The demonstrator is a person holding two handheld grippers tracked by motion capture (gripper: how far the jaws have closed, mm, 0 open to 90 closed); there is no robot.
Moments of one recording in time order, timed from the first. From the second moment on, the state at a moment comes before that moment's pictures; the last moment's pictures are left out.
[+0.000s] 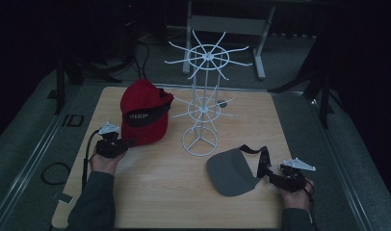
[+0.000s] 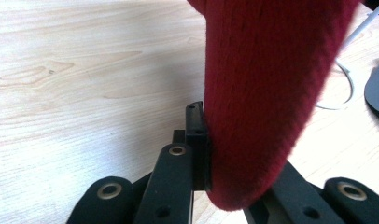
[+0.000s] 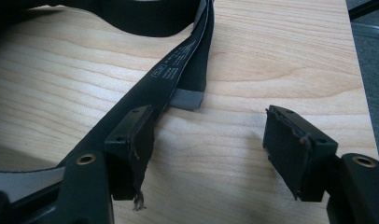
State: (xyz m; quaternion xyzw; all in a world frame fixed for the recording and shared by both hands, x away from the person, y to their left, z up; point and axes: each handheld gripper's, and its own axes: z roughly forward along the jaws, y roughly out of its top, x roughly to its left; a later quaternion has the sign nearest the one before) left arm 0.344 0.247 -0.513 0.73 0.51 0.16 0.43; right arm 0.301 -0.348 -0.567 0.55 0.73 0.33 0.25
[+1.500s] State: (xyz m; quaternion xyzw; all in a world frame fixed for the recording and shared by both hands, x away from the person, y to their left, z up) left arm 0.335 0.248 -0.465 0.71 0.50 0.21 0.44; right arm 0.301 -0.348 -0.567 0.54 0.73 0.33 0.25
